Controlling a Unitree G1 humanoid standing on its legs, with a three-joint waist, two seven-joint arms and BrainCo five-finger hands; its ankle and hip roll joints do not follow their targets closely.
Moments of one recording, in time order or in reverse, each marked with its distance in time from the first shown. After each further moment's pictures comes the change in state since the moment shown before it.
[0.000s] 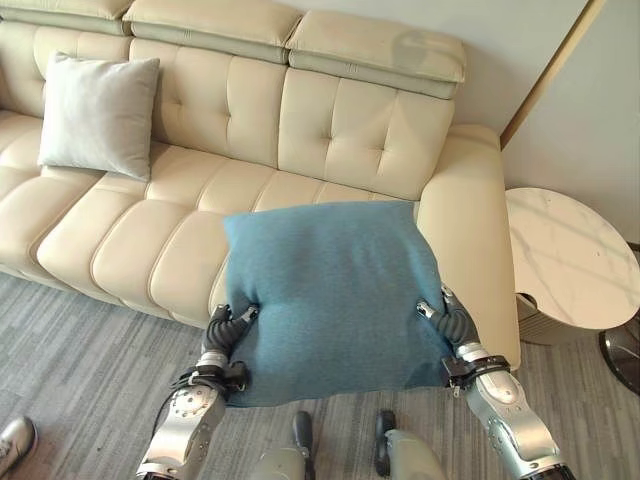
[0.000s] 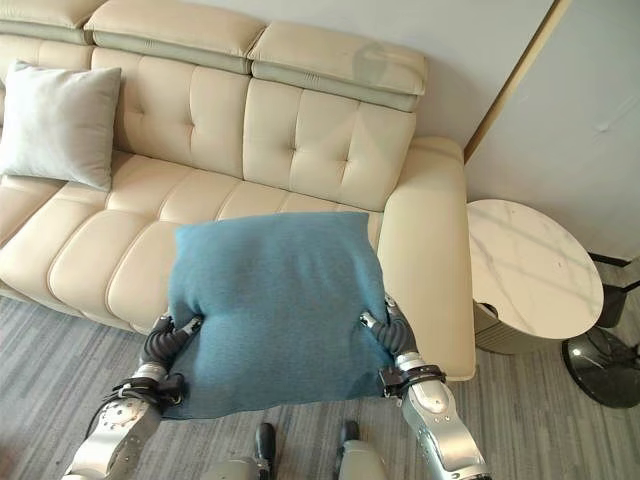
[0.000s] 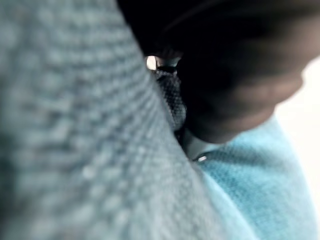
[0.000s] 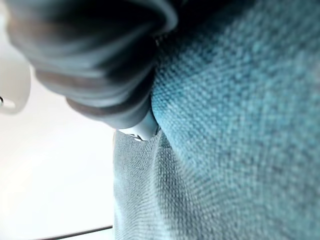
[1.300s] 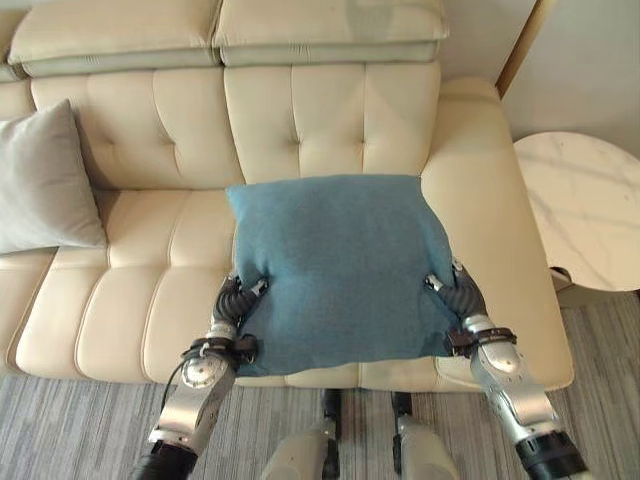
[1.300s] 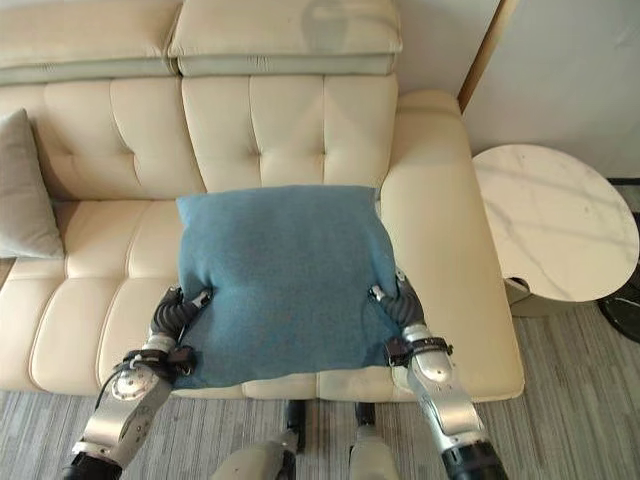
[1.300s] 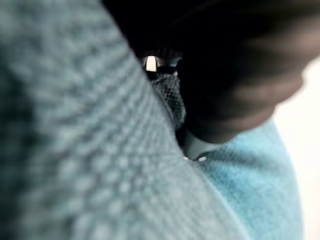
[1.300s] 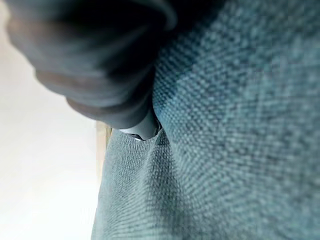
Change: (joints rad) left arm -0.218 0.030 -0.024 0.026 0.065 -0.007 0.062; right arm -0.256 0.009 -0.028 0.115 -0.067 -0.001 -0.109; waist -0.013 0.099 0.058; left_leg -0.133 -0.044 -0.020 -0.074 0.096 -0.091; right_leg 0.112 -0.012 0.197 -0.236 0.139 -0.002
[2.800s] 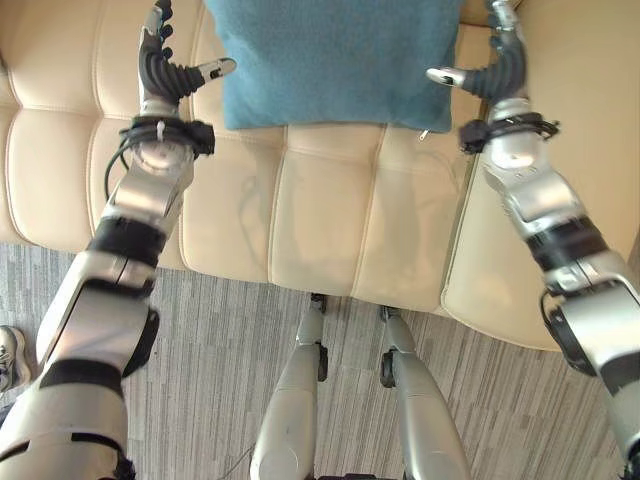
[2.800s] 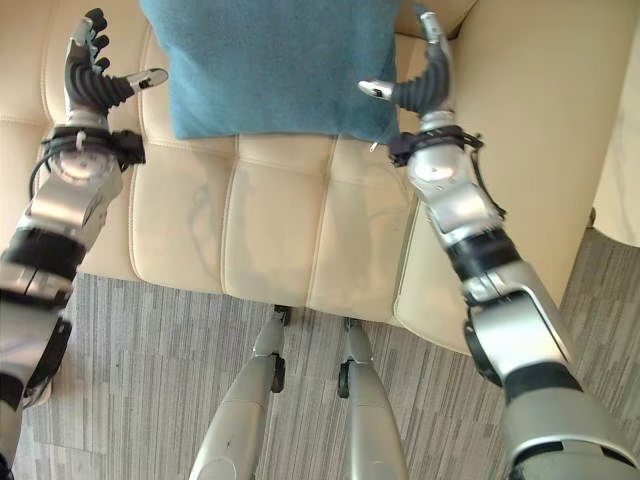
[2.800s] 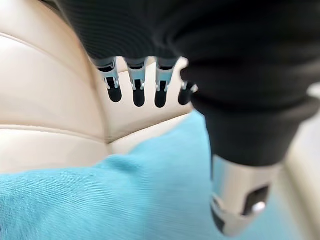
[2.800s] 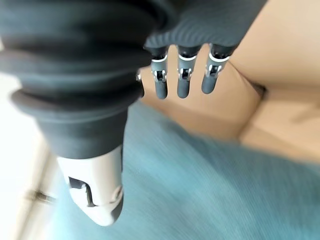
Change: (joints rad) left arm -0.735 0.331 -0.071 0.300 0.011 -0.077 0.147; right arm -0.704 -0.358 0.108 0.220 -0.064 0.001 -0.246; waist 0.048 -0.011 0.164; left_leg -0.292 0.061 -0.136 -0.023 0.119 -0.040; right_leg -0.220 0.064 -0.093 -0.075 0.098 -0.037
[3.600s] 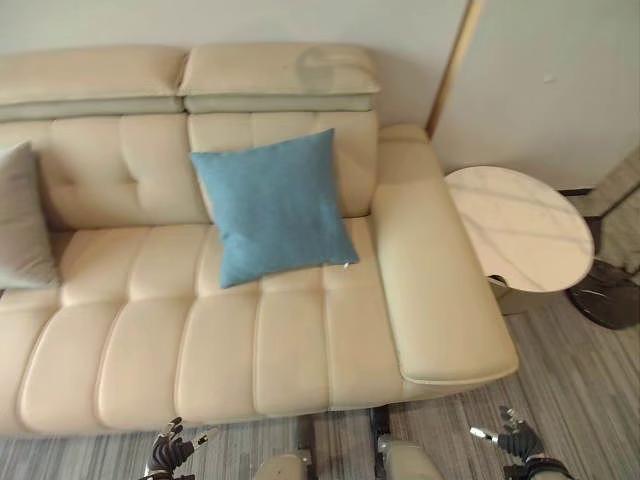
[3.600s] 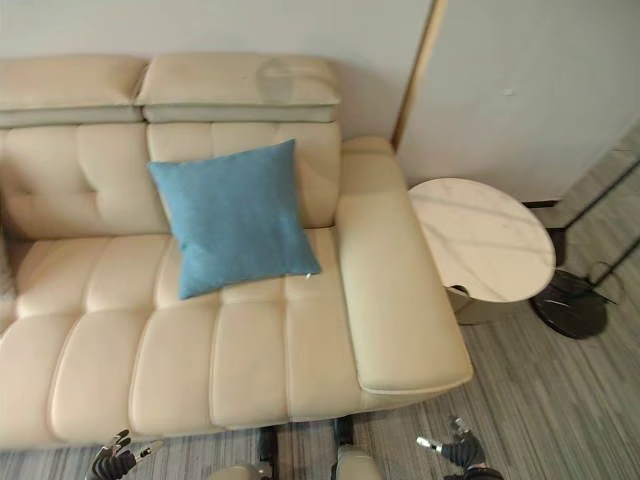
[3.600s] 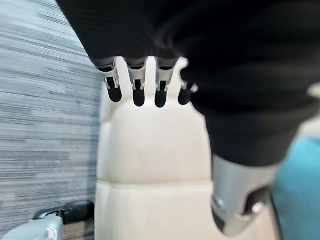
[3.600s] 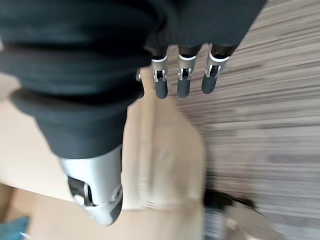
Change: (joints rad) left arm 1.084 -0.379 0.283 0.214 0.160 0.109 -0.274; right arm 1.105 0.327 -0.273 0.369 -0.167 0.026 0.330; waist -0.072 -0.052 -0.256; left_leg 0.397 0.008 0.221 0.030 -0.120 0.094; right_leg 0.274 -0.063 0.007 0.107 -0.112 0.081
